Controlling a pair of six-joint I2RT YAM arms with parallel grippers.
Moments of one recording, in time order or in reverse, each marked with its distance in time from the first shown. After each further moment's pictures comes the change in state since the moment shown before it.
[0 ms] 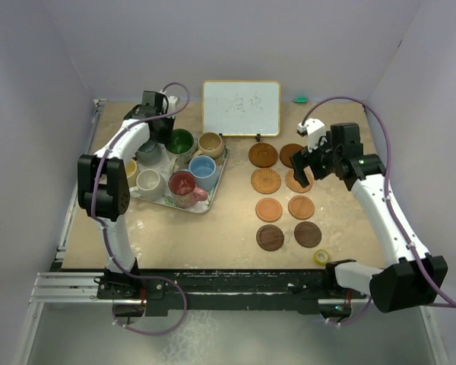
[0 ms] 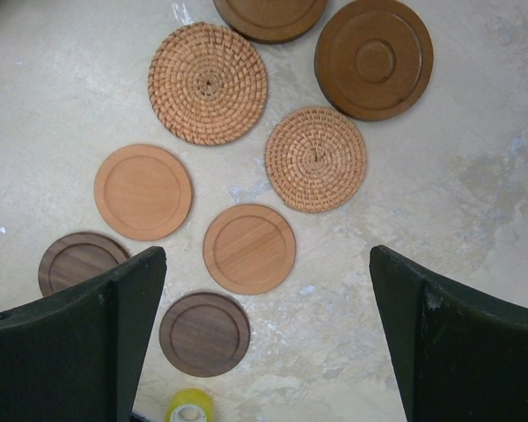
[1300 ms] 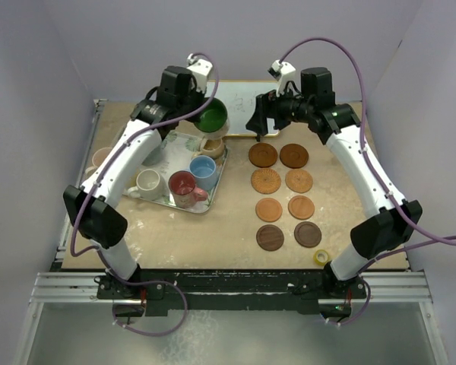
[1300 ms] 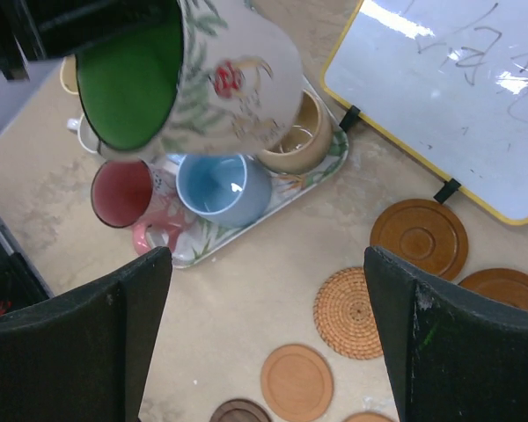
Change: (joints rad) left arm -0.275 -0.259 0.208 -0.068 -0.153 -0.022; right arm 0.183 0.426 0.615 0.104 -0.254 0.367
